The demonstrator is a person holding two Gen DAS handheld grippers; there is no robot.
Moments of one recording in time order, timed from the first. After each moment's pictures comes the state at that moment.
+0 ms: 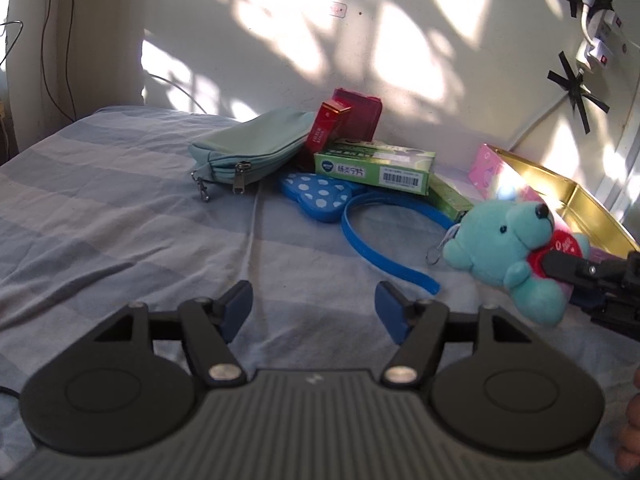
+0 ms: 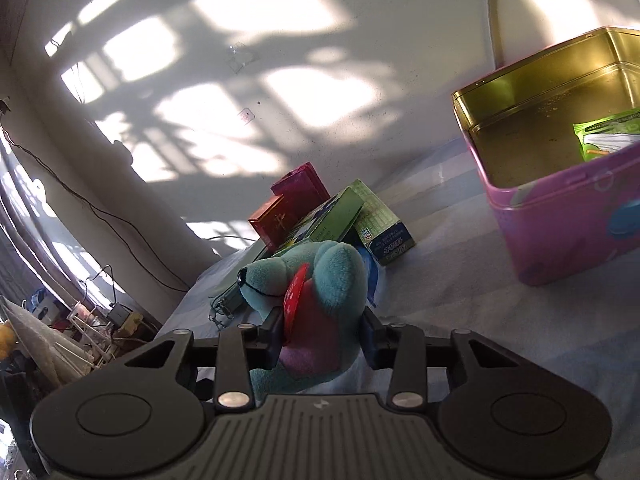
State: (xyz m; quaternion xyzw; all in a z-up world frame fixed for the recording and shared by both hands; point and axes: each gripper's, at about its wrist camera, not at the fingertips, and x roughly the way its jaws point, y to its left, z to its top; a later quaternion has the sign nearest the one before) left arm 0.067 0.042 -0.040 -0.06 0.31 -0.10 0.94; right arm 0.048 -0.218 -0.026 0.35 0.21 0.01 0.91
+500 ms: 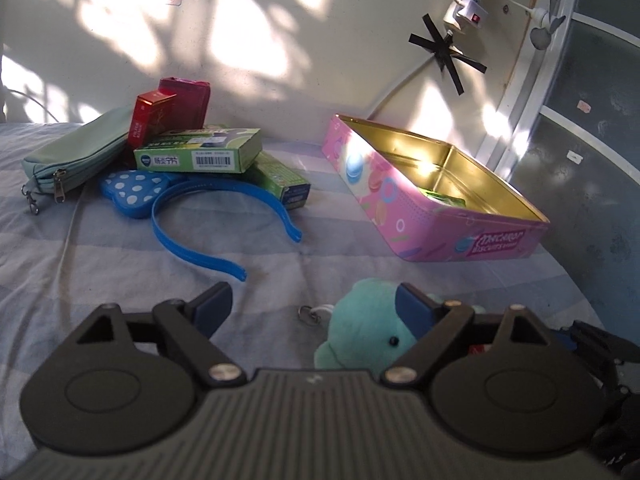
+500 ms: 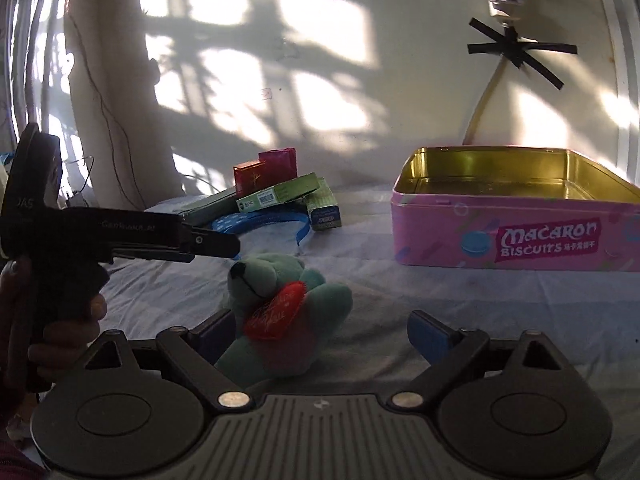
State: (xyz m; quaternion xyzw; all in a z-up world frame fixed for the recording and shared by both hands) left arm 0.056 -0.032 -0.039 -0.05 0.31 -0.27 0.91; right arm -0.039 -0.178 -0.031 0.09 0.23 -0.03 0.97
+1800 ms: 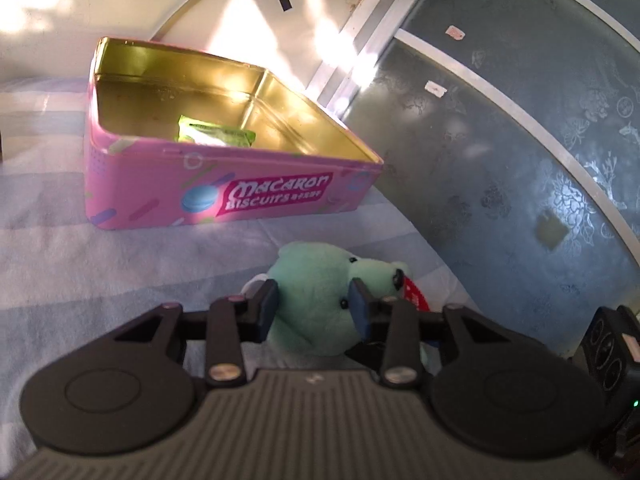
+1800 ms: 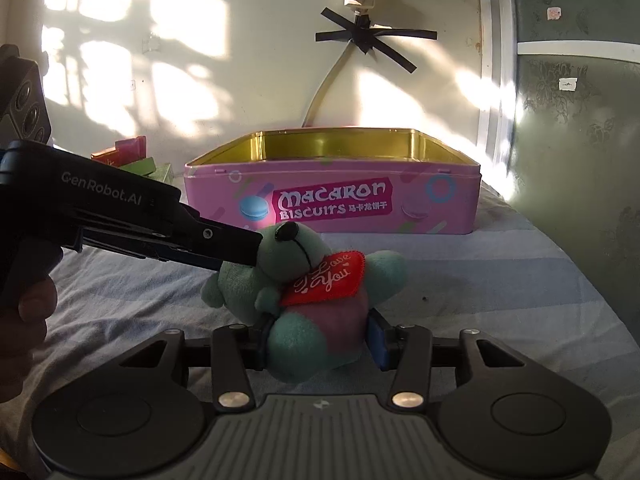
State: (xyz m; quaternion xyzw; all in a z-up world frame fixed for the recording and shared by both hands) left arm 0.046 -0.204 -0.045 -0.08 0.35 -0.47 0.80; right arm -0.104 -0.283 -0.037 0.07 0.22 -0.22 0.95
